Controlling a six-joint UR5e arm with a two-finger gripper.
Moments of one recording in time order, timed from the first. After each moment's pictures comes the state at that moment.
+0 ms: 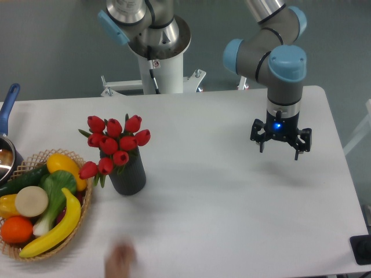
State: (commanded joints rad) arm 2.81 -1.91 -1.85 -0.66 1.48 1.19
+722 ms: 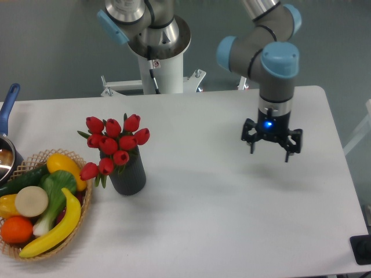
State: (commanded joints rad) arm 2.76 -1.79 -1.92 -0.66 1.17 1.19
